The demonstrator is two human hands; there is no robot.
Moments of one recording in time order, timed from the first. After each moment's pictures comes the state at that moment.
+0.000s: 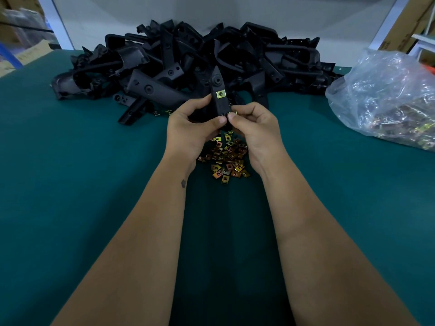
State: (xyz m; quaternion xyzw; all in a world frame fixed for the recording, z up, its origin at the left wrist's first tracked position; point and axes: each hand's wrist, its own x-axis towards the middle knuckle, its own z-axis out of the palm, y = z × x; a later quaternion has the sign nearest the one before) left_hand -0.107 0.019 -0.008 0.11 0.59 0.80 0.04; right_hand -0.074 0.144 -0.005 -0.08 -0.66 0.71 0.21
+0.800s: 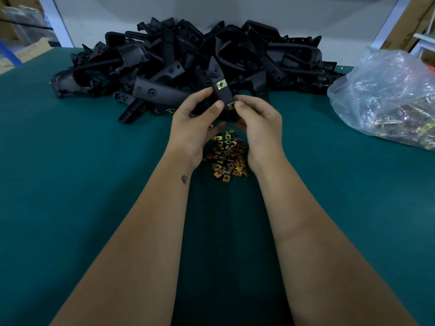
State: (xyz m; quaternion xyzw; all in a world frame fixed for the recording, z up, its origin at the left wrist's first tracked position) left_hand -0.111 0.024 -0.005 0.09 0.52 0.85 0.08; right_hand -0.076 0.136 -0.001 -0.10 -0.64 0.71 0.27
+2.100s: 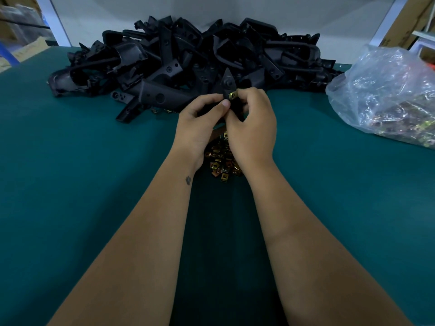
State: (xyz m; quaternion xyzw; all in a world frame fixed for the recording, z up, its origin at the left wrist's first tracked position) left_hand -0.109 0.032 -0.008 0.11 0.57 0.81 0.07; right_hand -0.072 0.124 -0.005 -0.07 -0.82 0.38 0.42
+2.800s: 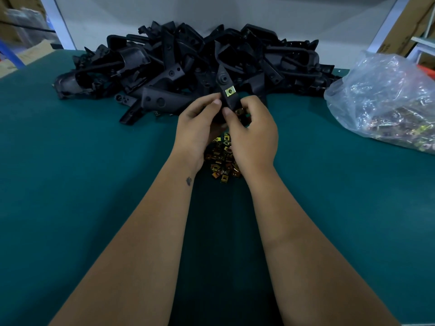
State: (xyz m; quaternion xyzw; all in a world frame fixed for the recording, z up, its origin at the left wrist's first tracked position) left_hand -0.105 0.030 -0.002 0.08 0.54 0.84 0.06; right_hand -0.066 0.124 -0.007 -0.09 -0.83 0.38 0.39
